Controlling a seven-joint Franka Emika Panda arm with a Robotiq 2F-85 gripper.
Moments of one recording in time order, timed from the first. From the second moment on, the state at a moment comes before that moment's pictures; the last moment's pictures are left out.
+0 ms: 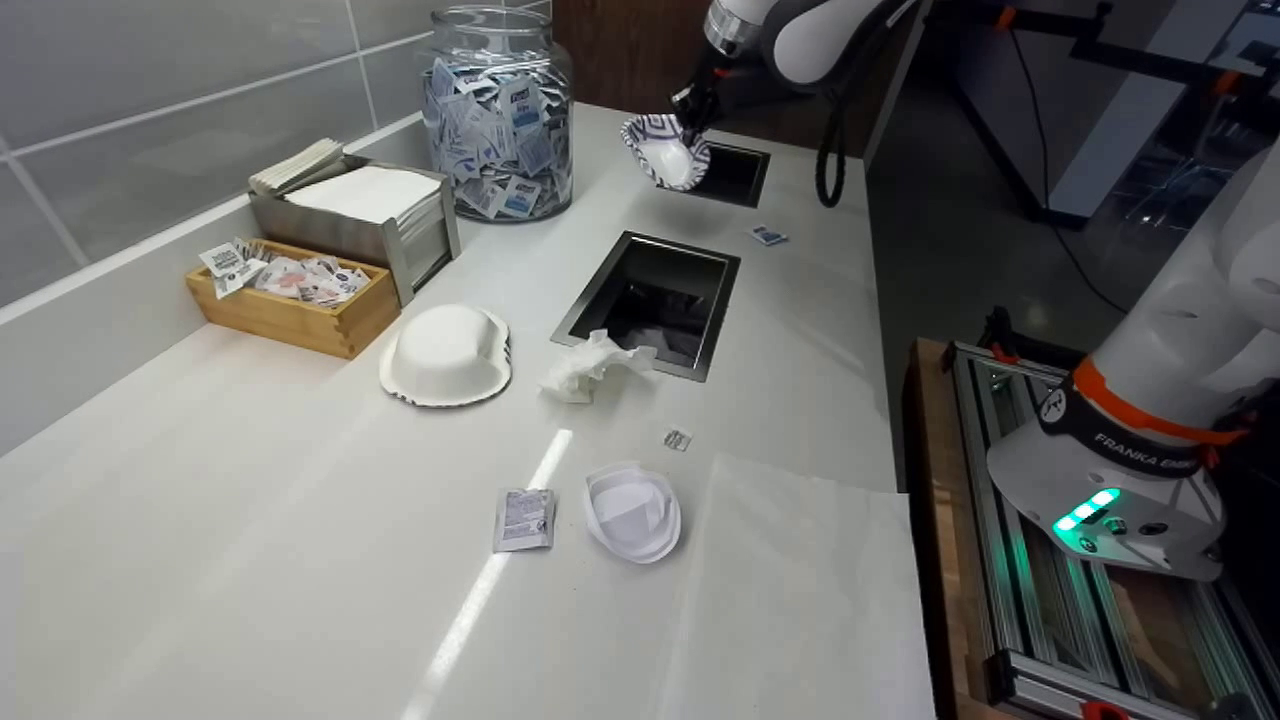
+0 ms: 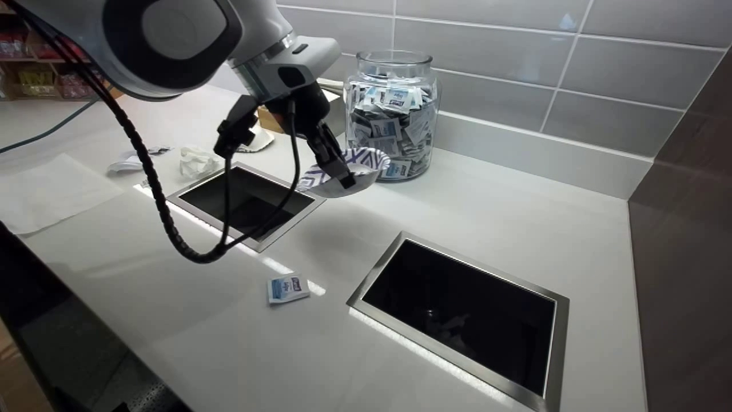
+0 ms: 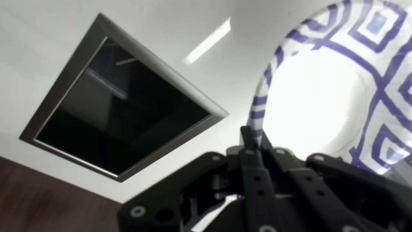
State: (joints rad) arm -0.41 0.12 -0.09 -2.28 -0.45 2.84 0.59
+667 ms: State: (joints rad) arm -0.50 0.01 0.20 -2.31 0.28 2.52 0.08
